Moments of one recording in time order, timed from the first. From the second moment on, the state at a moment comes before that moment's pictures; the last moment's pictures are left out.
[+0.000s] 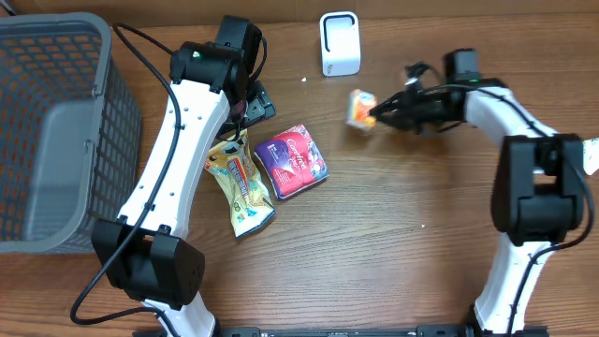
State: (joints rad) left arm -0.26 1.87 1.88 -1.39 -0.19 -0.75; right arm 0.04 2.18 1.54 -0.59 -1.11 0.33
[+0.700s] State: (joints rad) left arm -0.26 1.87 1.88 -1.39 -0.19 -0.75; right arm -0.04 2.18 1.54 -0.56 -1.50 0.18
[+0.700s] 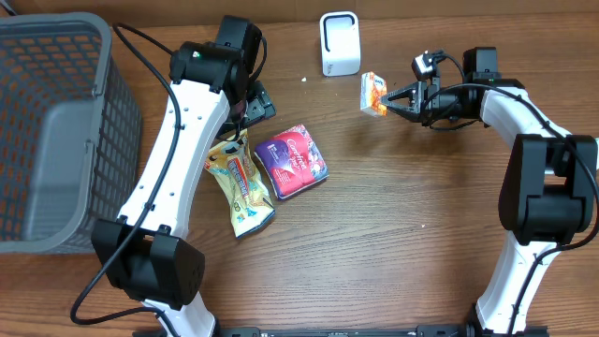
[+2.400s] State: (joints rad) left arm -0.26 1.87 1.88 -1.39 -0.19 -0.75; right arm 0.33 2.18 1.73 -1.03 0.26 0.24
